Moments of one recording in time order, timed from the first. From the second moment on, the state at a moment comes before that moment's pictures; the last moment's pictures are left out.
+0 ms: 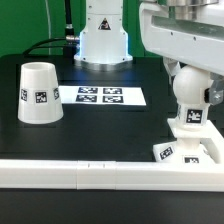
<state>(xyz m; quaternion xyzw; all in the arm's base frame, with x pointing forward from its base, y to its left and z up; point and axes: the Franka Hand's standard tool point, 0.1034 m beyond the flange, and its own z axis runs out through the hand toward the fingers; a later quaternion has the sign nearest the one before) 0.625 0.088 0.110 -0.84 0.54 0.05 0.05</state>
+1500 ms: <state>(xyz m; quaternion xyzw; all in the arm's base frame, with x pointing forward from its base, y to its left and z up) 0.632 0.091 0.117 -1.00 -0.08 0.00 0.05</state>
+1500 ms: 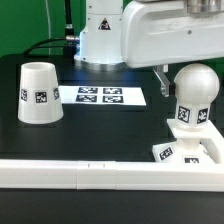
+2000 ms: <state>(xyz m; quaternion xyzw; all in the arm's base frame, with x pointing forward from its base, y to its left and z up) 0.632 0.089 0.115 -0.97 -0.24 -0.01 0.04</state>
